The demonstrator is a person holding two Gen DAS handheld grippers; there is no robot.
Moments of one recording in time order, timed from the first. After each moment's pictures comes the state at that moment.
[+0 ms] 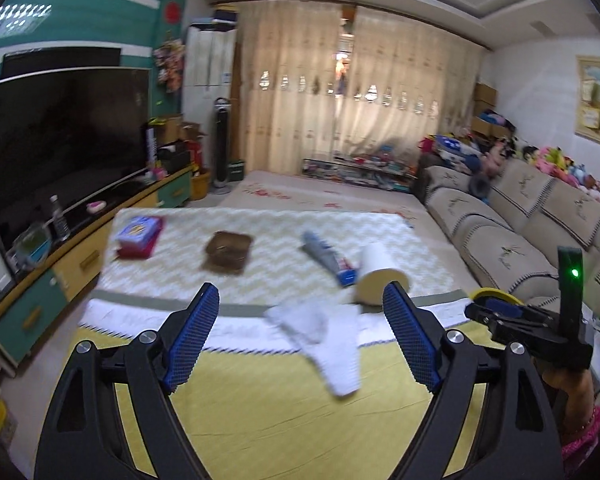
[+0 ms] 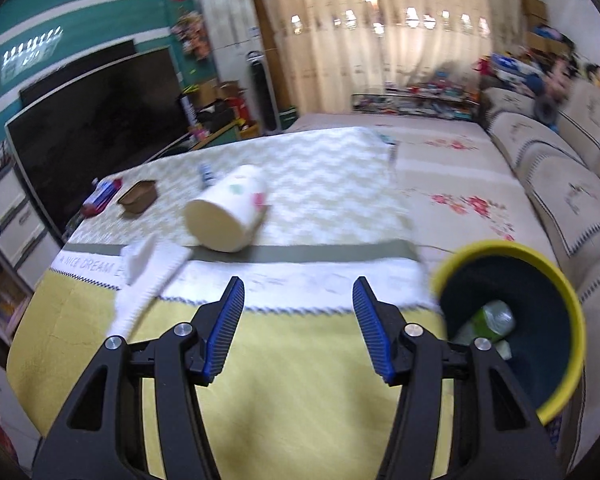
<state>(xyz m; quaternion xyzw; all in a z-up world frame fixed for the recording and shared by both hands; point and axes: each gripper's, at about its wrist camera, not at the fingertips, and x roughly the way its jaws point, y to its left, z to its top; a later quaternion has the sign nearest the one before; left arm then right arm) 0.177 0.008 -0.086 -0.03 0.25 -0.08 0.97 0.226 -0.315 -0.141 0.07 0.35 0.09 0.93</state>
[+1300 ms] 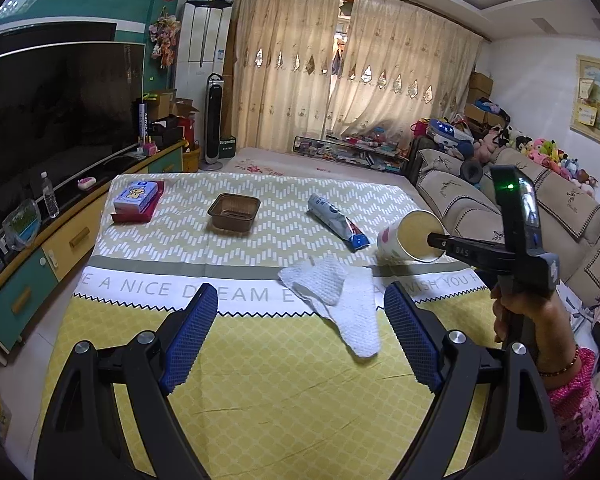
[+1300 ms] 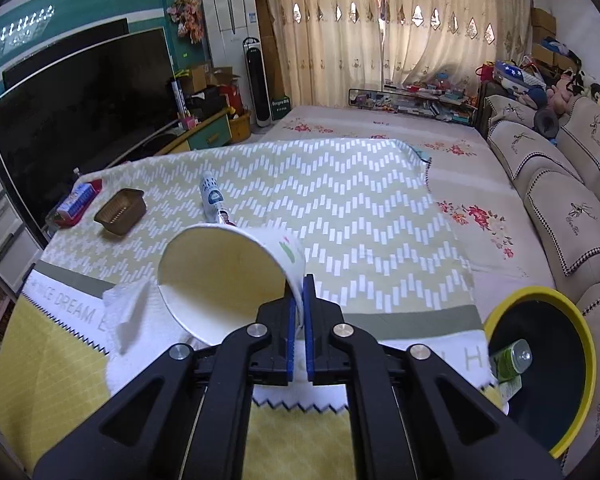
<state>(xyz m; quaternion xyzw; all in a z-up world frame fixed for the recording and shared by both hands) 0.176 0.011 -0.112 -0.04 0.28 -0.11 0.95 0.299 -0.265 -0.138 0.04 0.37 0.05 0.93</state>
